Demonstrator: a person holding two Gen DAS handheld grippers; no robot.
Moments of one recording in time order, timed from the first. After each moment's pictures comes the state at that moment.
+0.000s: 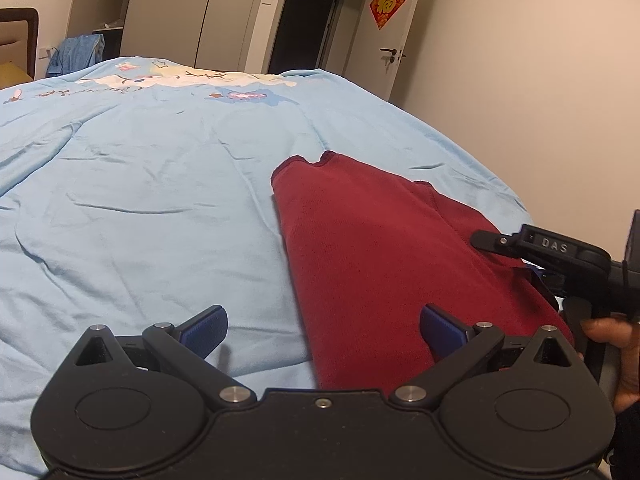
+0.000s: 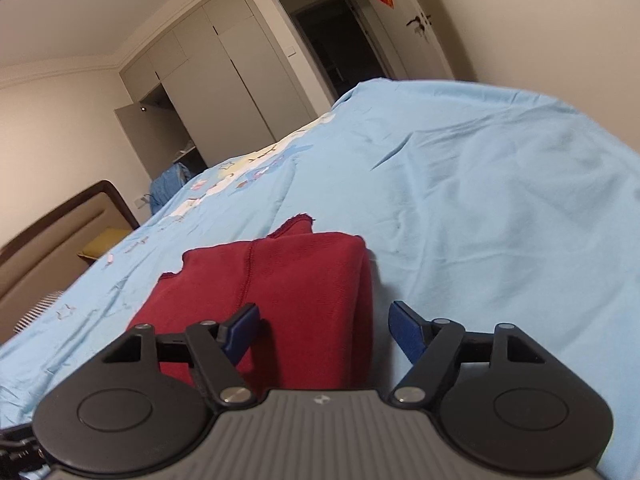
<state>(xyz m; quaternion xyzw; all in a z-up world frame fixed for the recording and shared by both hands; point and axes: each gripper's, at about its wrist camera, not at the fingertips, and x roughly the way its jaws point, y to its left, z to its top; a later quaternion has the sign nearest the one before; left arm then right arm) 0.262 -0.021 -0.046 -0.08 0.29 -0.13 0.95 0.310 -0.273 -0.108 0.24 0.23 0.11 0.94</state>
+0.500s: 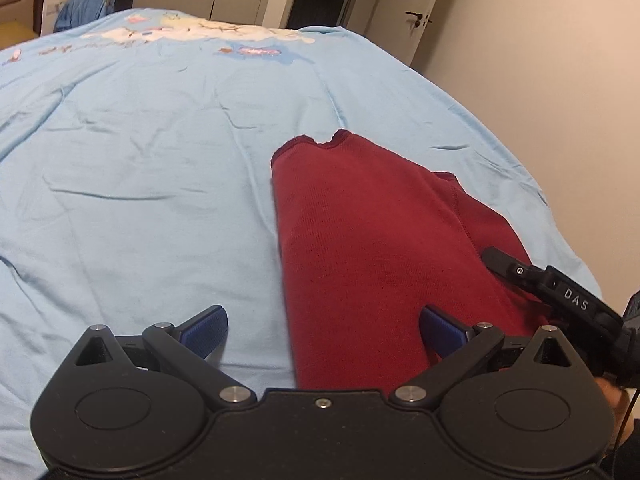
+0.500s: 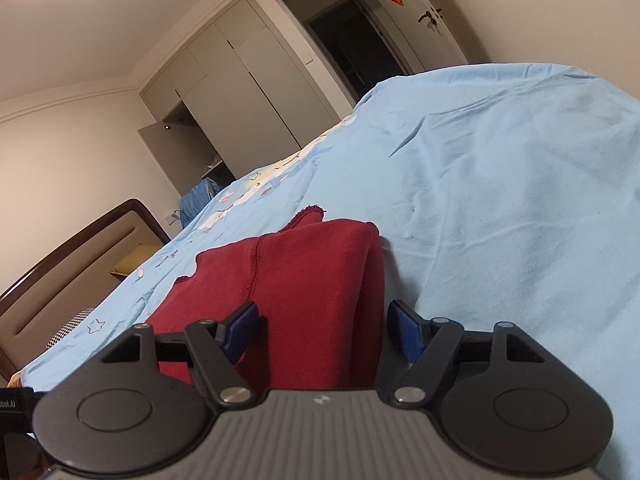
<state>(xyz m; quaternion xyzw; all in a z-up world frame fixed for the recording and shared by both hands) 0.315 -0.032 -0.041 -0.11 0.36 -0.12 0.92 0.311 -0.276 -0.133 0.27 0.20 0.14 0.93</state>
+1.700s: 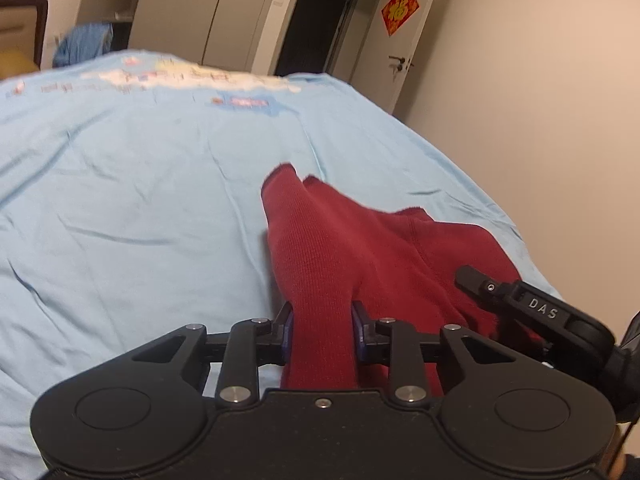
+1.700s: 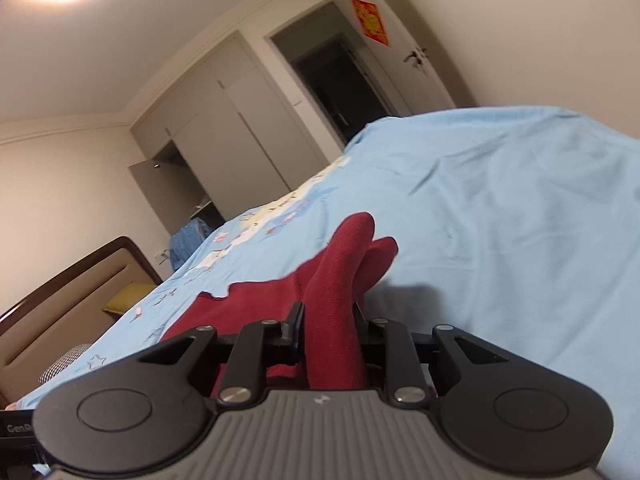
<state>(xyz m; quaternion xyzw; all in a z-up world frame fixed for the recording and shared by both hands) 0.276 -0.029 -0.011 -0.10 0.28 -0.12 0.95 0.273 -0.219 -0.095 0.28 0.15 0.10 0.94</state>
